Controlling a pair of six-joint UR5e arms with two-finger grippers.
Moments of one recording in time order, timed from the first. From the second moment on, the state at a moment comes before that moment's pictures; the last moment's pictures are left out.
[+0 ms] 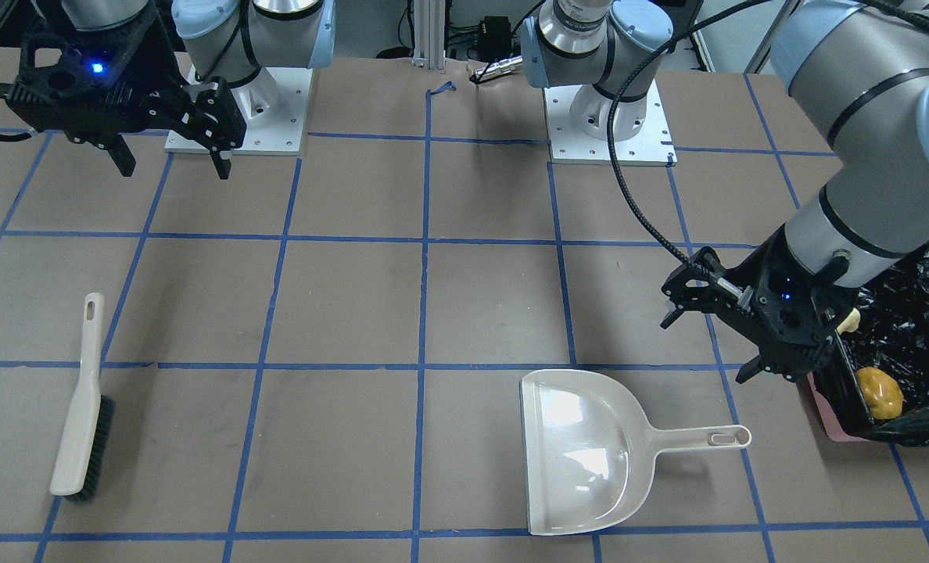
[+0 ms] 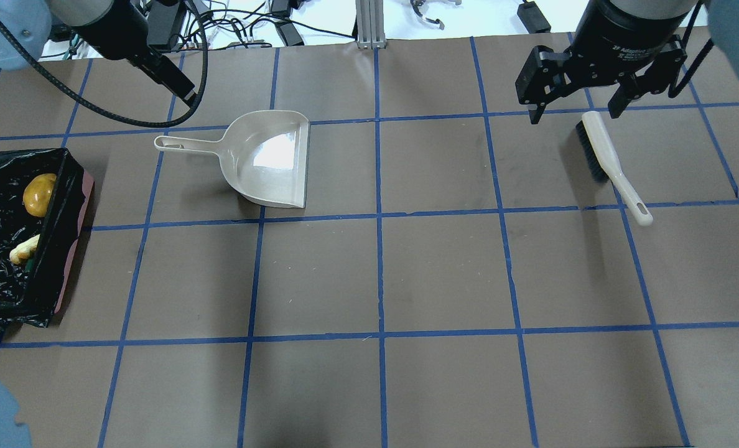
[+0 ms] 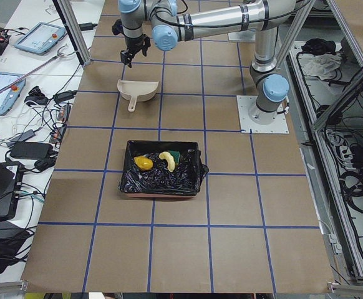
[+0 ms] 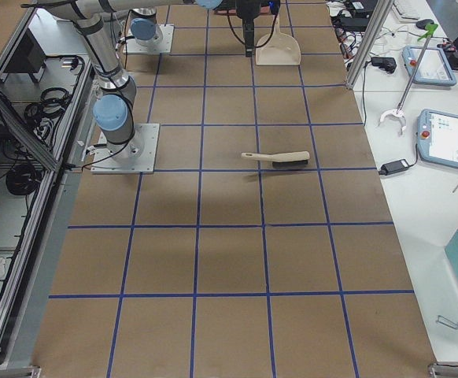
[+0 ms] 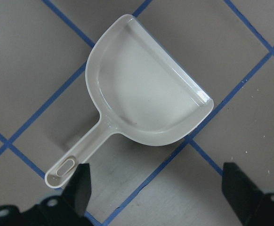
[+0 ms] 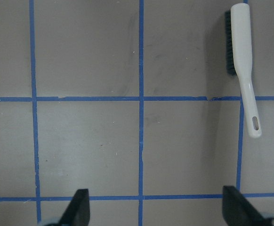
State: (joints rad) left arm -1.41 -1.84 -1.39 -1.43 1.41 0.77; right arm 1.59 -1.60 1.50 -1.53 -1.60 0.00
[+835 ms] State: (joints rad) left arm -1.55 -1.72 -1.39 -1.57 1.57 0.07; right arm 1.59 -1.60 1.50 -1.54 -1.60 0.00
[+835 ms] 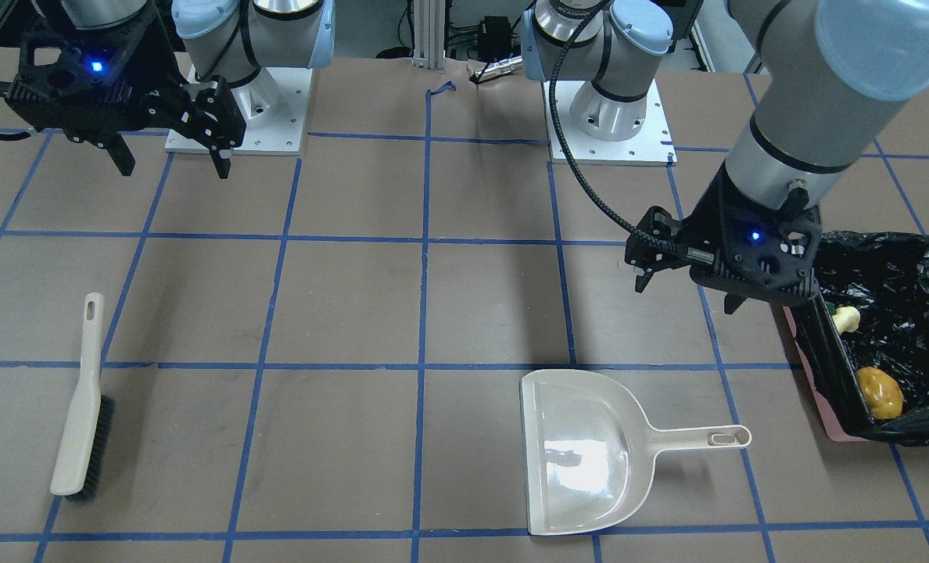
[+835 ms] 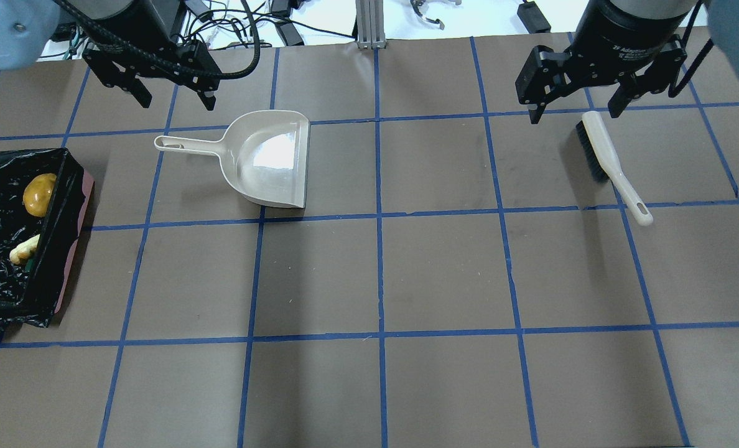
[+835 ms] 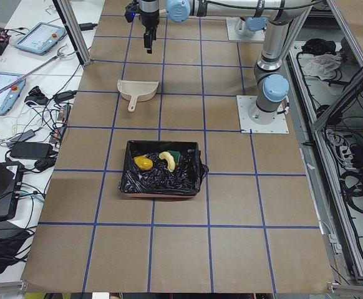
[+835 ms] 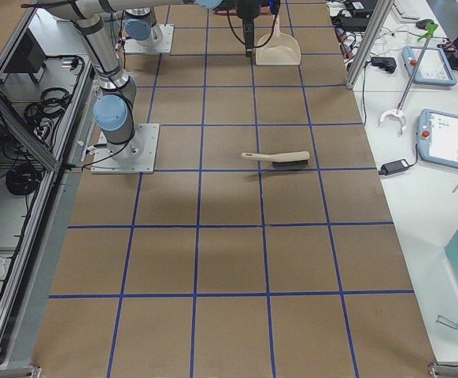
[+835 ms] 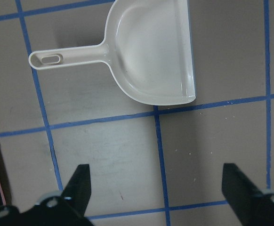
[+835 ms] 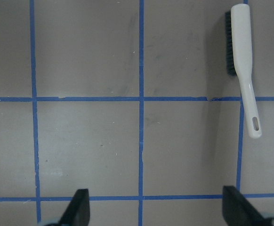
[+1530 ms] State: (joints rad) left arm -1.60 -1.67 -1.40 -1.64 1.59 -0.07; right arm 1.59 -1.60 1.50 -1.53 -1.60 0.01
